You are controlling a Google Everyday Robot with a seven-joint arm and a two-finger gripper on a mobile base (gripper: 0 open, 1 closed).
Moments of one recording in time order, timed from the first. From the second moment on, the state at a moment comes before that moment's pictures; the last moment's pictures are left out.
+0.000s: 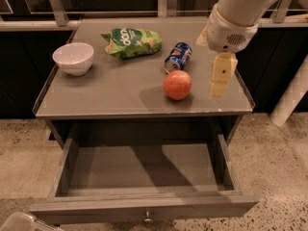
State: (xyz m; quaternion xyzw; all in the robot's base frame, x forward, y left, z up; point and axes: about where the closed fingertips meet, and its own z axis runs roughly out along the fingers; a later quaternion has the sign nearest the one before) arm 0.541 -0.152 0.933 -0.69 0.71 -0.01 0.13
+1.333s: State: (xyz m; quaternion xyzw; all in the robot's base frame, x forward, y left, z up) arm 0.567 -0.093 0.849 -0.72 0.68 0.06 0.10
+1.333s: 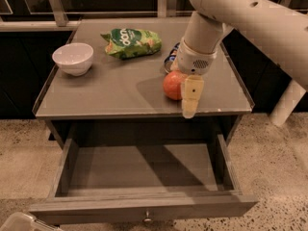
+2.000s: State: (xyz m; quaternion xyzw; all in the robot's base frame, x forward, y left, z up) arm 0.567 -0.093 0.849 -0.72 0.68 0.06 0.10
